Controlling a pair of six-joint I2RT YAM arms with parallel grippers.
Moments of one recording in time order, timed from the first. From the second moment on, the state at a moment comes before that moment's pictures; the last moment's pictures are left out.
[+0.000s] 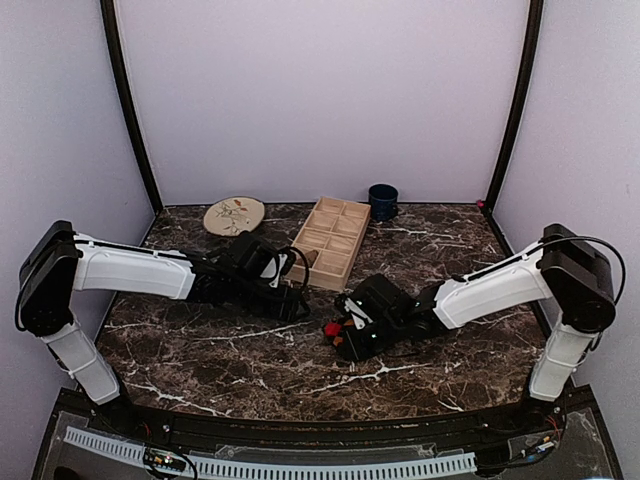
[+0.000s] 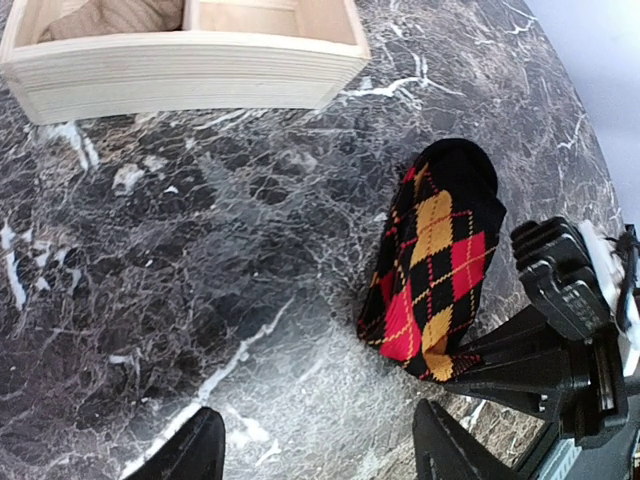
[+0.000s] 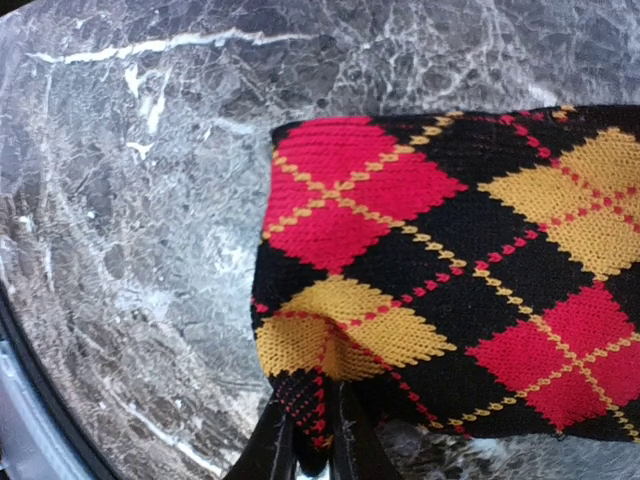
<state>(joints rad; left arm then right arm) -0.84 1.65 0.98 -0.20 0.14 -0.54 1.04 1.76 0.90 -0.12 -0.11 0.57</state>
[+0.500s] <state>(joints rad) -0.88 1.68 0.98 -0.14 0.21 -0.48 0.89 1.68 0.65 0.21 -0.41 0.87</state>
